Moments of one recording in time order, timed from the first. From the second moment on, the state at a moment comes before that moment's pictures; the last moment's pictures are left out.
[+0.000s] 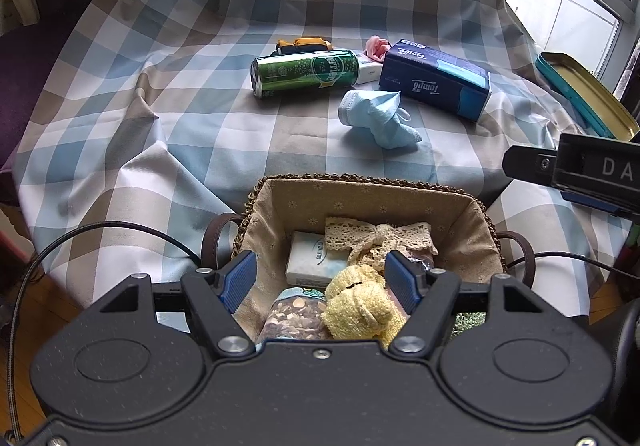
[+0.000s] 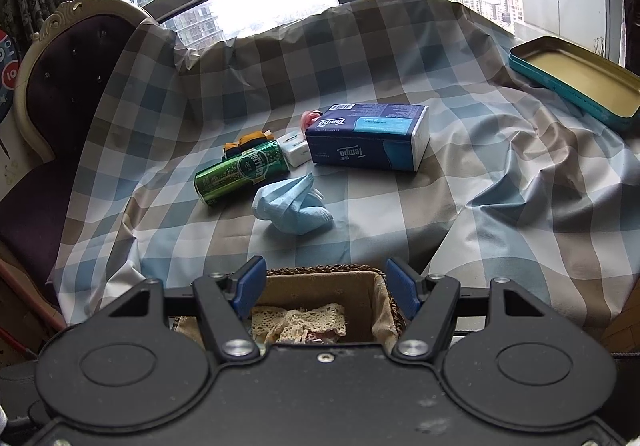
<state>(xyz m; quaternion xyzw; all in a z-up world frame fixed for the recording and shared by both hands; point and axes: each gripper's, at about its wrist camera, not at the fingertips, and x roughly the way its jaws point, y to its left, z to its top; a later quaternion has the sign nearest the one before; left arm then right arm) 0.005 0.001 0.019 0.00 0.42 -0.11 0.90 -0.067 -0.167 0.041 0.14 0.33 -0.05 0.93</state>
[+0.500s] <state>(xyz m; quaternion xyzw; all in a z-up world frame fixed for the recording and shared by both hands) 0.006 0.002 0.018 0.00 0.42 -0.10 0.90 -0.061 -0.166 0.032 0.14 0.35 -0.05 0.92</state>
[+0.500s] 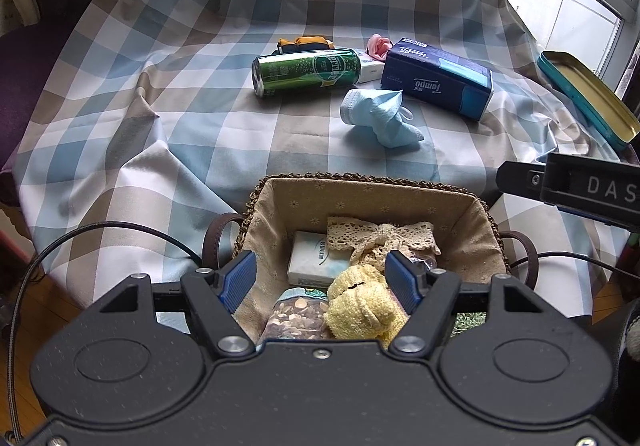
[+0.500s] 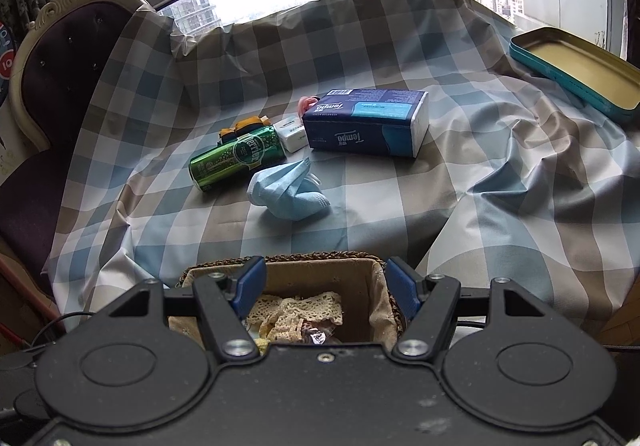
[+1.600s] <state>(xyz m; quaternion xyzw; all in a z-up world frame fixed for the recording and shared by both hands) 0.170 0.011 0.057 -0.01 0.39 -0.09 0.91 0.138 -0.193 0.050 0.04 0.37 -0.03 0.93</state>
